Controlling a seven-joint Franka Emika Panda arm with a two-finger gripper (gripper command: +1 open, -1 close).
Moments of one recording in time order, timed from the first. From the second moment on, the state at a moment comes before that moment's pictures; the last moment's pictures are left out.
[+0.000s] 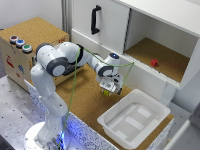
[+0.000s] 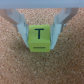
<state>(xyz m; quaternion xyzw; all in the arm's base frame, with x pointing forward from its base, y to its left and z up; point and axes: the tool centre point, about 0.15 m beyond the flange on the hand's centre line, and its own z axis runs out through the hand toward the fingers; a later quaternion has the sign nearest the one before) 0.420 -0.120 0.208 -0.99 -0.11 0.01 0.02</state>
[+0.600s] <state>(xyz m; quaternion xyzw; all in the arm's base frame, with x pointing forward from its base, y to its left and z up) 0.421 -0.129 0.285 -1.00 -0.07 -0.02 0.02</state>
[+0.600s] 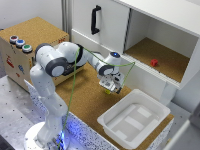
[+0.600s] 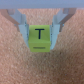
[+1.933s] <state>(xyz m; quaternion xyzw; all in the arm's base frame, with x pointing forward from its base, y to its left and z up) 0.391 -0.123 0.344 -1.00 -0.05 -0.04 0.01</state>
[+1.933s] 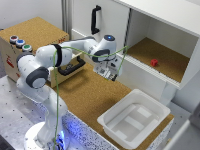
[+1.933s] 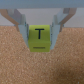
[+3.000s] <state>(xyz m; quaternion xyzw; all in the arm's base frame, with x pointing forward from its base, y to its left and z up) 0.402 -0.118 0.213 -1.00 -0.05 -0.02 0.01</state>
